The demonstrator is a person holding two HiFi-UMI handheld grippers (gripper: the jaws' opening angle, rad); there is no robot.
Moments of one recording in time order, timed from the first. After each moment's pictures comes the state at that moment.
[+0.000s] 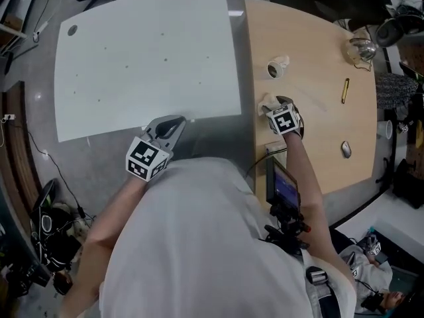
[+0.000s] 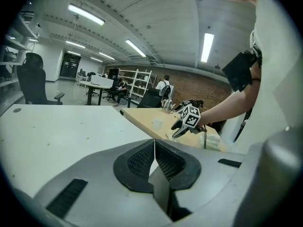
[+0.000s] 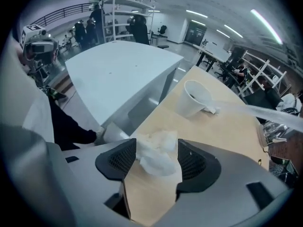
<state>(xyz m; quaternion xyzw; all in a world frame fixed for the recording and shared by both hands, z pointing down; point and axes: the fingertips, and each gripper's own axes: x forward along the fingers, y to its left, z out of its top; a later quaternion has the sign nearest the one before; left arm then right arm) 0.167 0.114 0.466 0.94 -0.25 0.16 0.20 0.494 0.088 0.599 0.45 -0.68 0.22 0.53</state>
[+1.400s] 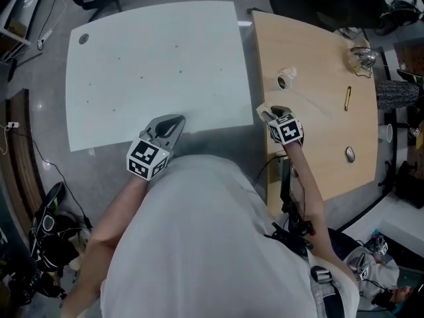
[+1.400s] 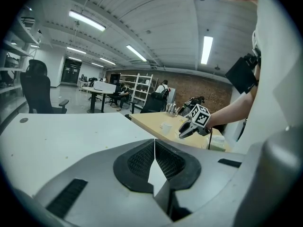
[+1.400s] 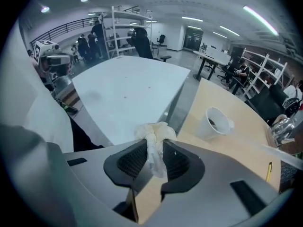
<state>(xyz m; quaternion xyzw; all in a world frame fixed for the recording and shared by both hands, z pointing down) 0.113 0.073 0.454 0.94 -0.26 0.14 0.18 0.422 0.075 0.570 0.45 -0.72 0.23 0.47</state>
